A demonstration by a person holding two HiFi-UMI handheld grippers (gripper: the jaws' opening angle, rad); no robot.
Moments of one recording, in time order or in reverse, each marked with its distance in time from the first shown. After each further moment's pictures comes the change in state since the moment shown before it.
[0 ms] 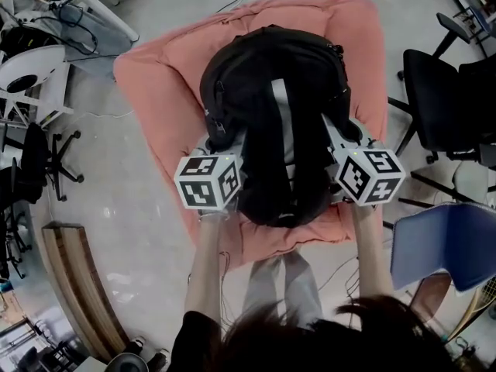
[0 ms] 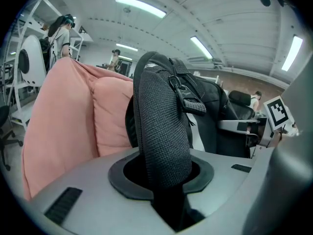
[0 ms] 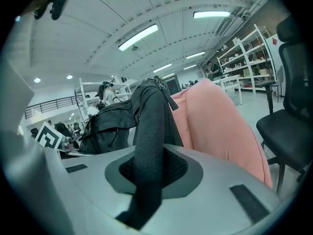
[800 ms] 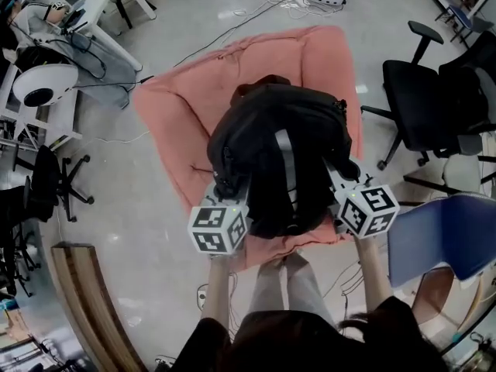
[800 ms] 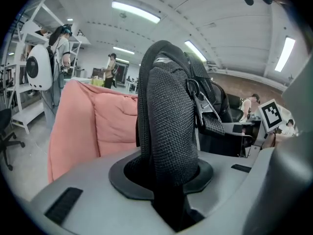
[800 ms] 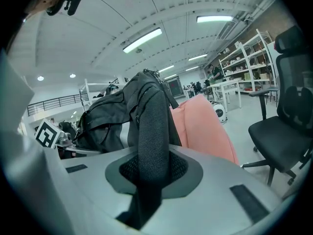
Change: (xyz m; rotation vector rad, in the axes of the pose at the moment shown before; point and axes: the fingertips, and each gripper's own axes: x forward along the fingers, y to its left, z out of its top) left arm -0.093 -0.071 0.000 0.018 -0.020 -0.028; right arm -0.107 0.026 0.013 -0.023 0.004 0.011
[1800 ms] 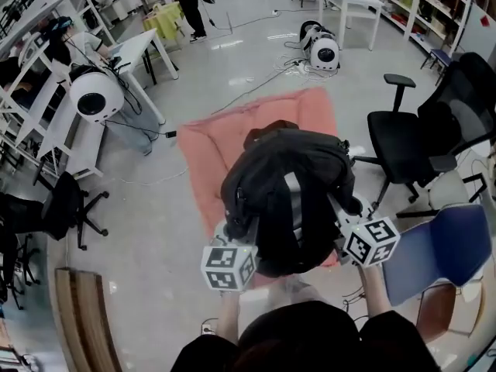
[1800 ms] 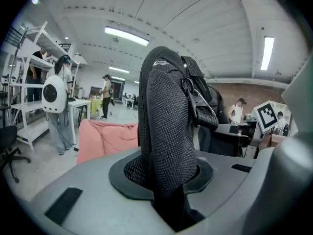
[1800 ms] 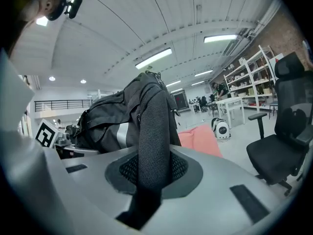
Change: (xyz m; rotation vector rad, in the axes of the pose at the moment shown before) left arm -0.173 -0.077 0.053 0.098 -0.172 0.006; right arm -0.148 0.095 0.072 -0.070 -0.155 0.041
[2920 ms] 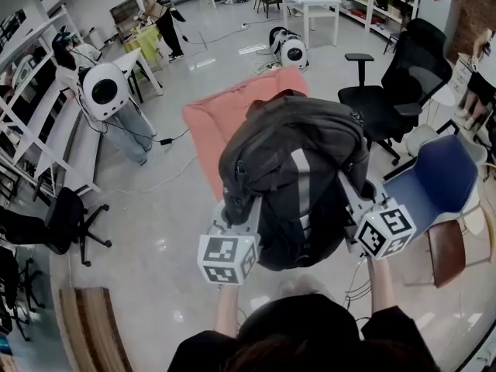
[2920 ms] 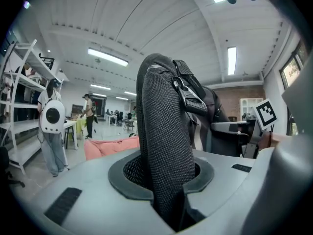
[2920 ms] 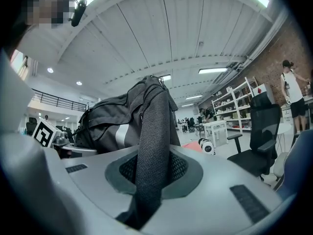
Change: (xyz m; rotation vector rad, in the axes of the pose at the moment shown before) left arm -0.247 -0.053 -0.009 0.167 -0.160 -0.178; right arm -0.213 0.198 0.003 -0.089 -0.215 -0.182
